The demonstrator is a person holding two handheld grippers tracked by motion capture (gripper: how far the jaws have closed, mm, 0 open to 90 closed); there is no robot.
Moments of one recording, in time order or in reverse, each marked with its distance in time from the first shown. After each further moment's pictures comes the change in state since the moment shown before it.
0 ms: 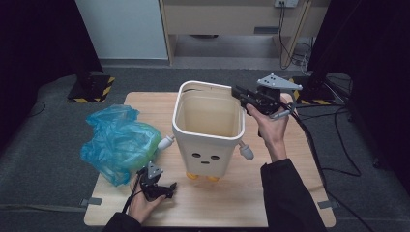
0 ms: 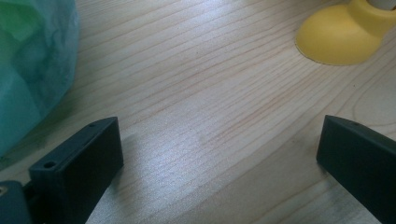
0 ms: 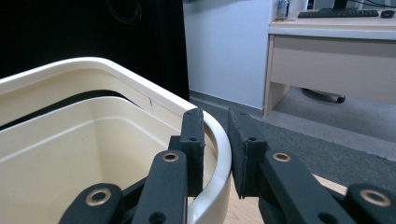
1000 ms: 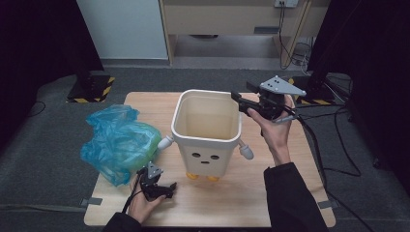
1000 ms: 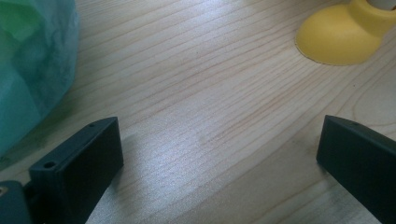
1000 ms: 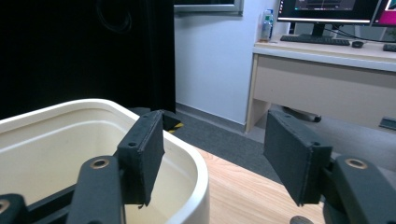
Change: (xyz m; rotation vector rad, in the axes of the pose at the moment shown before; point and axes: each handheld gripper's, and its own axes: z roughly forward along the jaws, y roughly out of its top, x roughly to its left) left arm 0.000 0.000 0.000 0.000 -0.002 -0.005; right arm -0.001 -0.006 -0.010 -0.081 -0.045 -0.058
